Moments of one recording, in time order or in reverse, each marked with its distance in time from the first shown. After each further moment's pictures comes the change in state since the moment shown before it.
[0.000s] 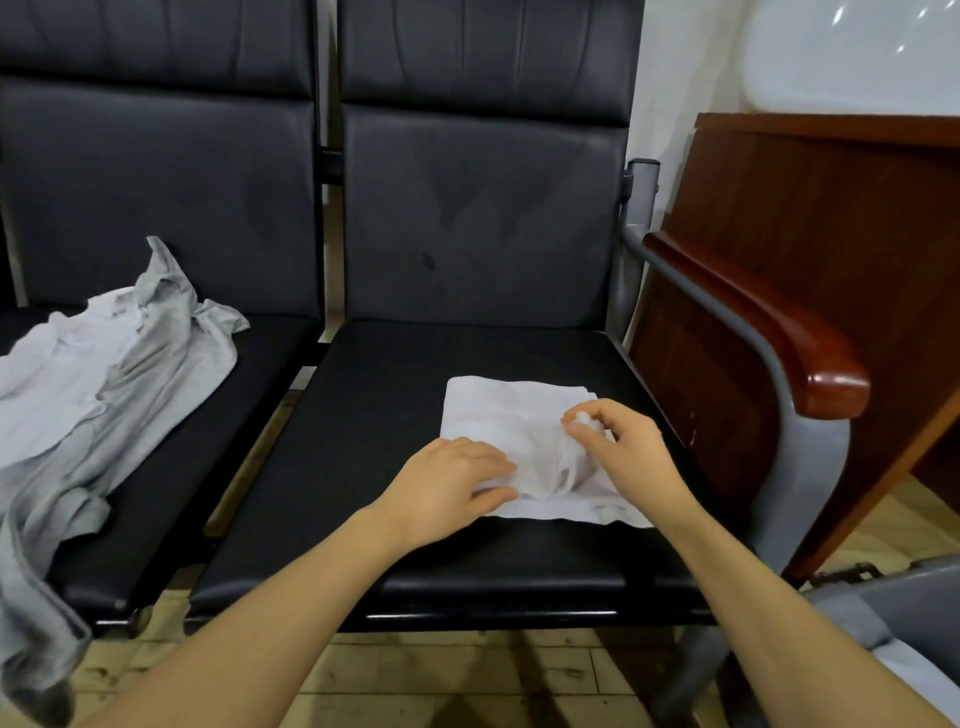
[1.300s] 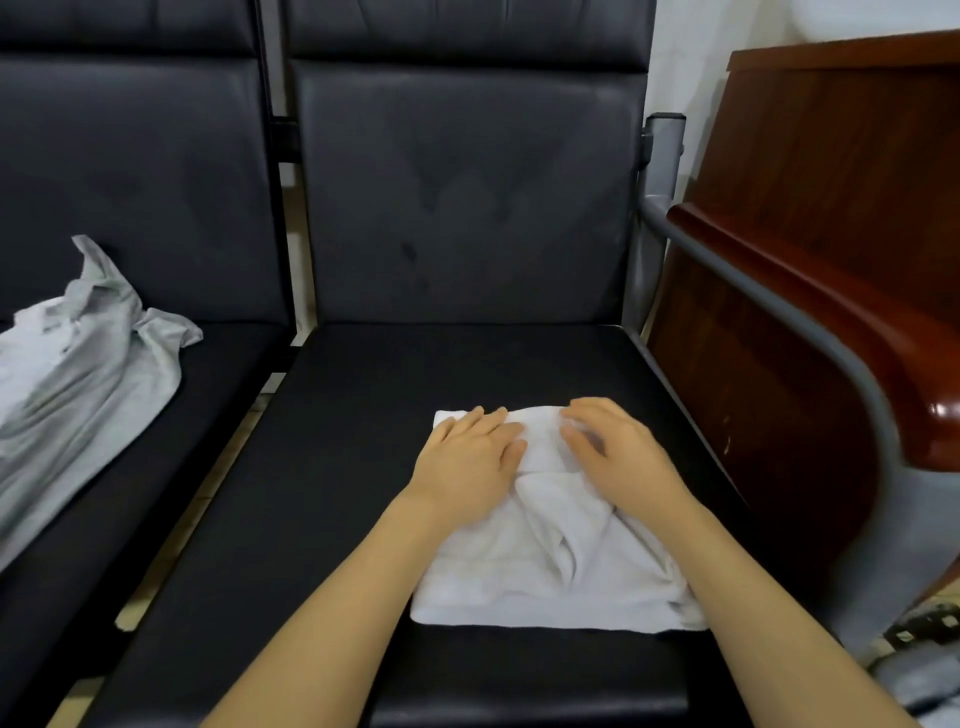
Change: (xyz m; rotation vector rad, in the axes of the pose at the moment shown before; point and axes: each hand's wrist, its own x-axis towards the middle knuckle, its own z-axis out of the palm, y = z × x) left_hand 0.102 -0.028 0.036 0.034 -0.020 -0.268; right_hand 0.075 0.032 0.020 -0.337 -0.122 -0.022
